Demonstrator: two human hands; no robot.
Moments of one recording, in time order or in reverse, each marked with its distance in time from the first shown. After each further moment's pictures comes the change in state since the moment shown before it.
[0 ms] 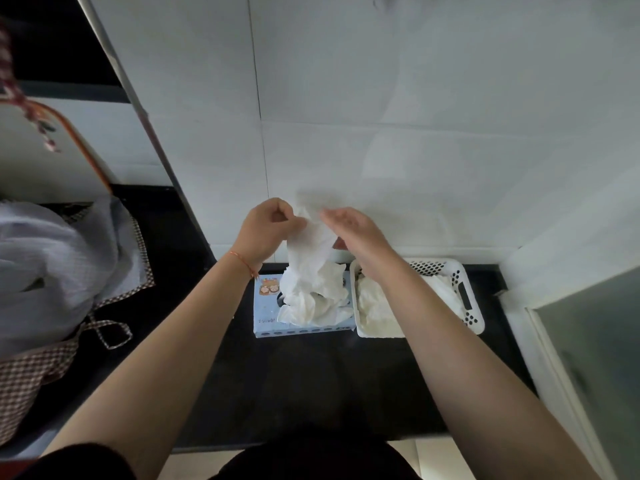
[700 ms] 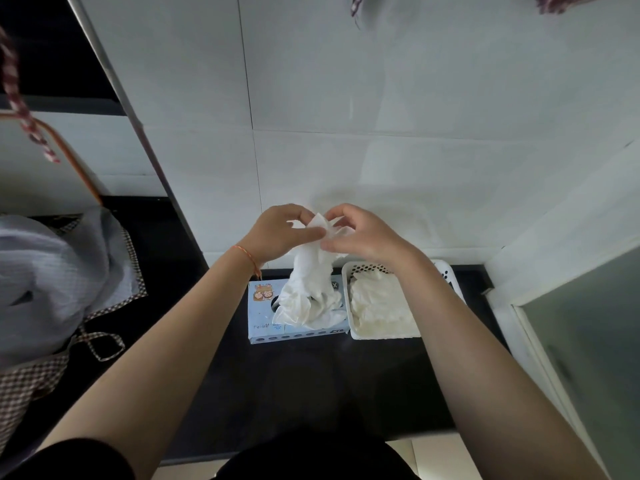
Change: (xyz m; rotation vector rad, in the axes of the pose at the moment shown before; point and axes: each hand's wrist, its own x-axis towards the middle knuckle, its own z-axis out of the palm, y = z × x) left_hand -0.001 0.027 0.018 0.254 -0.232 0.079; right_hand -0.027 -0.033 -0.032 -0.376 -0.142 -0.085
